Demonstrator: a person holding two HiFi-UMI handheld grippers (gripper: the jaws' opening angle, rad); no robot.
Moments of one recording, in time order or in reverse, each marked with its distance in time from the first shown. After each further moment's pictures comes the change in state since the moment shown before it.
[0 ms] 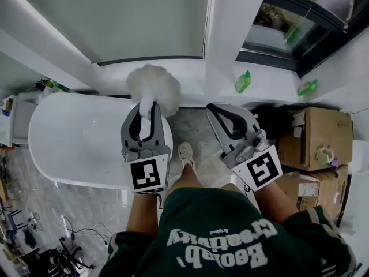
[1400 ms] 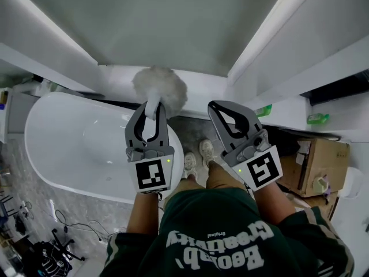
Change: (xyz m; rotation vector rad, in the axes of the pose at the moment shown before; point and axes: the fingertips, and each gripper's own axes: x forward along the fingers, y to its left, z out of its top) left arm 0.132 0.117 -0.043 -0.045 0.074 0.059; right arm 0.189 -0.052 -0.042 -0.013 0.068 0.101
